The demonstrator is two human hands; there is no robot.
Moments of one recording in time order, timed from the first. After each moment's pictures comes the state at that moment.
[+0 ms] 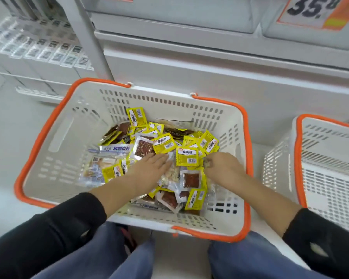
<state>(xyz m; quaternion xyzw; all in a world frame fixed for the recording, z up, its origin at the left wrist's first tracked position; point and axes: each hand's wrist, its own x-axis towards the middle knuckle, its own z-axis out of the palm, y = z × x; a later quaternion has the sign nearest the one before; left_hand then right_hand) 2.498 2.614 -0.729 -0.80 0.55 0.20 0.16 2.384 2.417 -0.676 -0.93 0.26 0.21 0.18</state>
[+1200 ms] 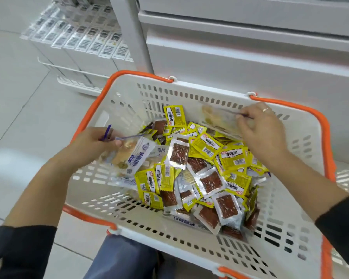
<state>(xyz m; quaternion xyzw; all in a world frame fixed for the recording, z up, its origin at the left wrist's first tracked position) 2.615 2.752 -0.659 -0.88 0.09 0.28 -0.36 2.493 2.401 -0.697 -0.94 0.20 -0.14 0.25</state>
